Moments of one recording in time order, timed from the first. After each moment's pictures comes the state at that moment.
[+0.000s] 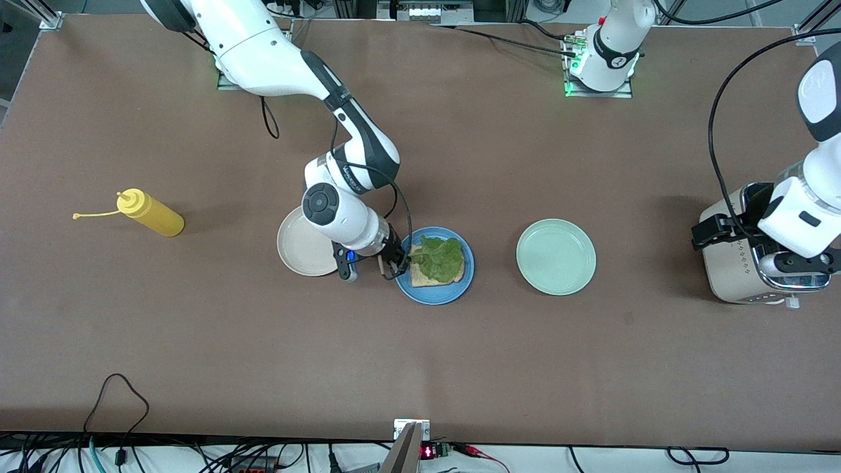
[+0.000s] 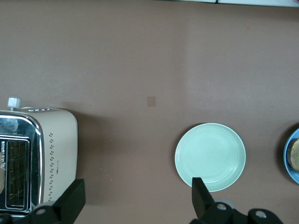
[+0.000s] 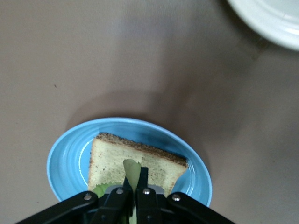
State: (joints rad) left arm 0.04 0.28 -0.08 -1.42 0.04 1.73 -0.13; right arm 0.62 0.83 0.00 -1.42 0.41 2.43 1.57
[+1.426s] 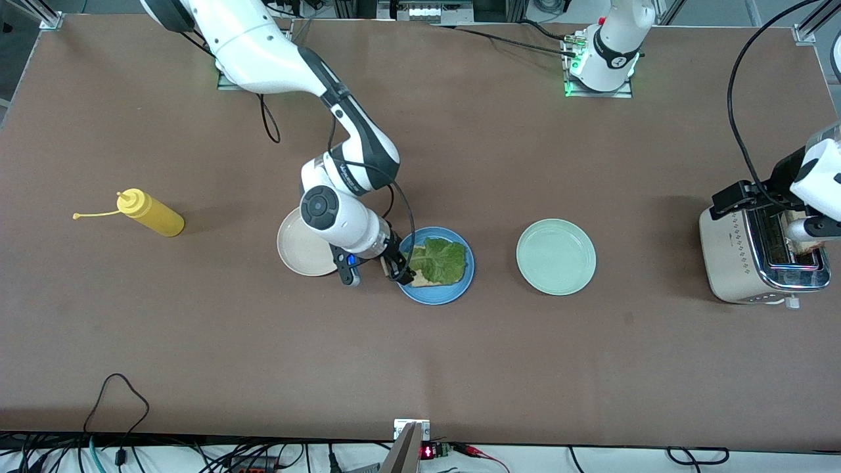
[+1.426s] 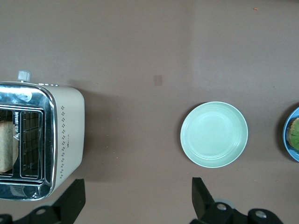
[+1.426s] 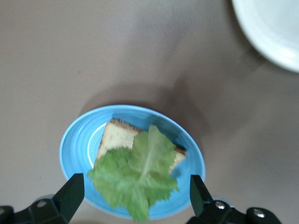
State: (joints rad) left arm 0.04 0.15 -0.01 -1.54 -0.01 1.69 -0.06; right arm 0.61 0.78 -0.02 -1.35 0.40 2.26 1.42
